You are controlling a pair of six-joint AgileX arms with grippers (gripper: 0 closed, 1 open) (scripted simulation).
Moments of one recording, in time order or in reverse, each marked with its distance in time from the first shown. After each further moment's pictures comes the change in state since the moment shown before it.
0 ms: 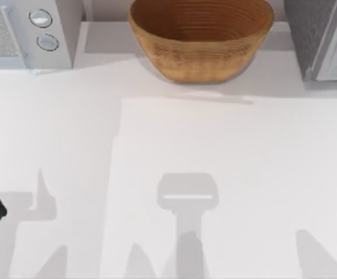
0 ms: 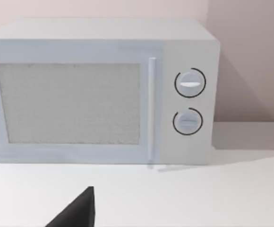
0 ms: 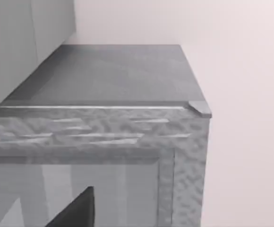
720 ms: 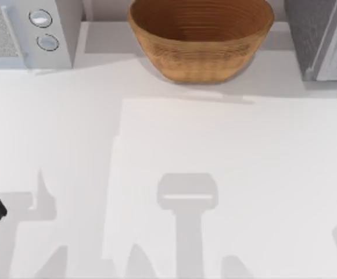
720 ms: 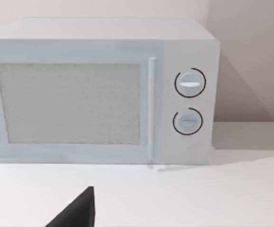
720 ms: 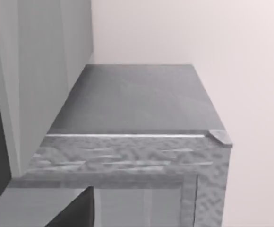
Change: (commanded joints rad) left arm 0.000 0.000 0.000 0.000 0.000 0.000; right arm 0.013 -0.022 0.156 -0.177 0.008 0.000
